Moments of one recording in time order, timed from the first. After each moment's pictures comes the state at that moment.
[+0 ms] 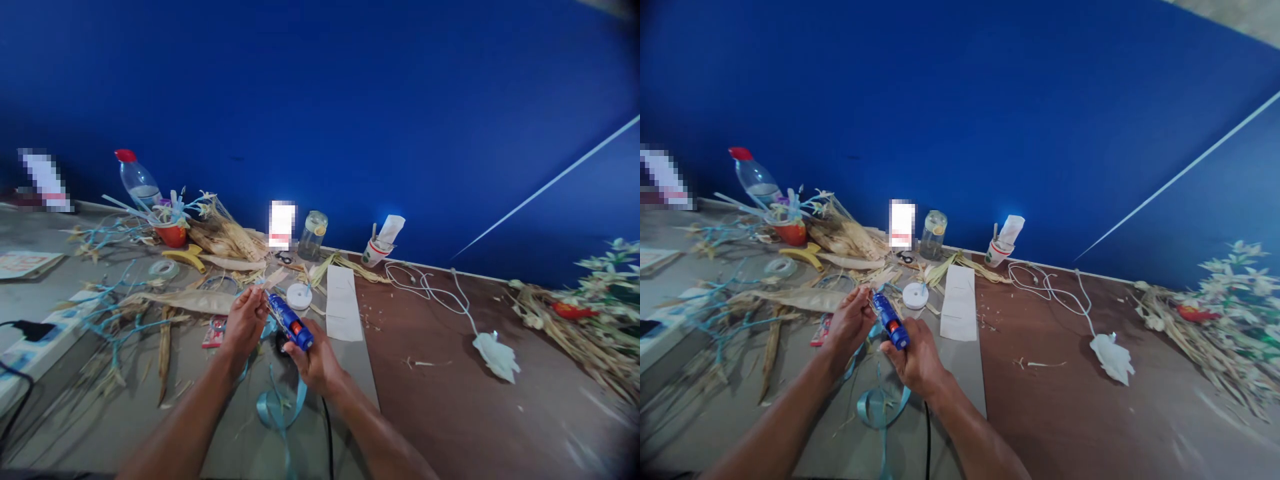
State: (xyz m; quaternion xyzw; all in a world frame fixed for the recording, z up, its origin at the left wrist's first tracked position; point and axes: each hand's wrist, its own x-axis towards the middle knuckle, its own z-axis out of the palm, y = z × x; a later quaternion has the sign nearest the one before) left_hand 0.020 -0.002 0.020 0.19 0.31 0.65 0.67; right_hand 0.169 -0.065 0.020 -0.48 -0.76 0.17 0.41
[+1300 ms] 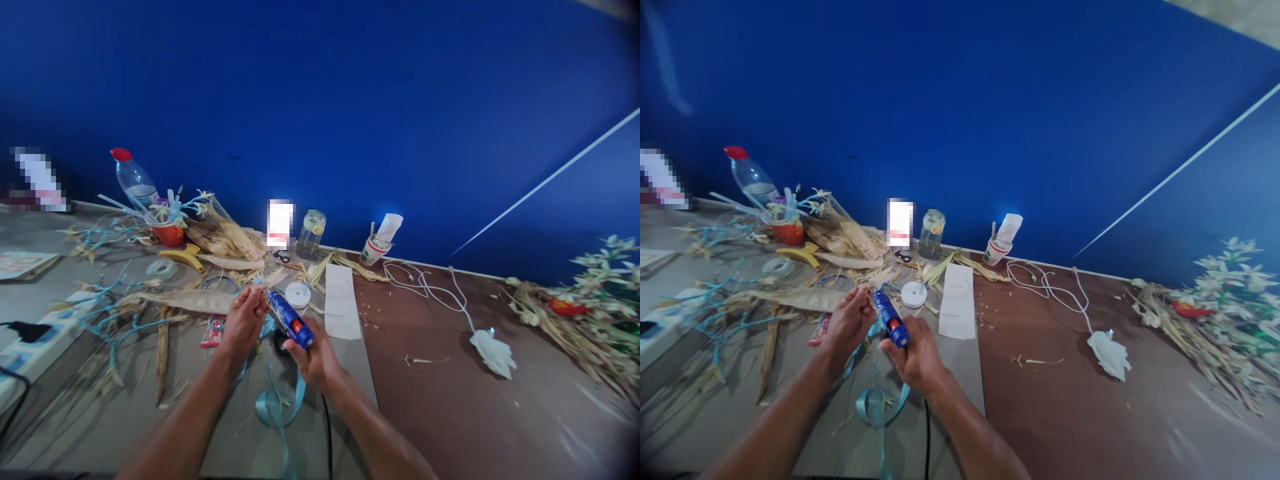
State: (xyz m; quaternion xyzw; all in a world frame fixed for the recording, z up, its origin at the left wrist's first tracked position) left_hand 0.021 -0.003 0.020 0.21 0.31 0.65 0.67; right_hand 0.170 -0.067 0.025 -0.49 -0.75 0.17 0.40
